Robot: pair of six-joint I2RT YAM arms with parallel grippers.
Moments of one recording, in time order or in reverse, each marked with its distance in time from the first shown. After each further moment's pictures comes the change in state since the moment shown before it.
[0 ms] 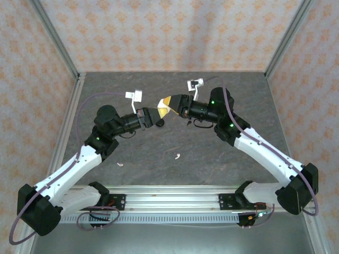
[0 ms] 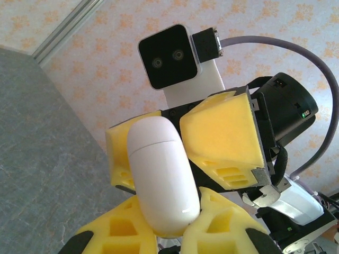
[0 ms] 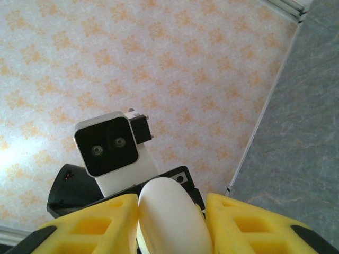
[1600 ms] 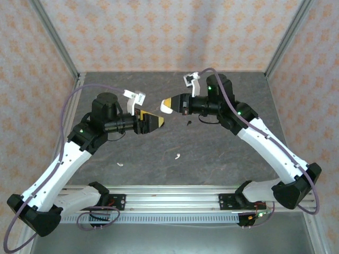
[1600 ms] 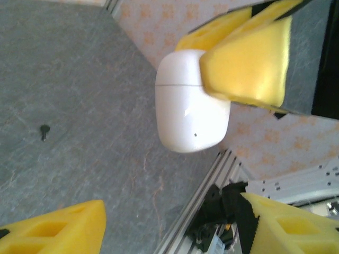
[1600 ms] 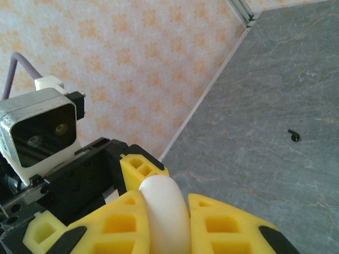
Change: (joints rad) left arm 0.023 -0.004 0.343 -0.855 -0.043 0.484; right arm 0.000 0.071 0.328 -0.581 0.044 -0.501
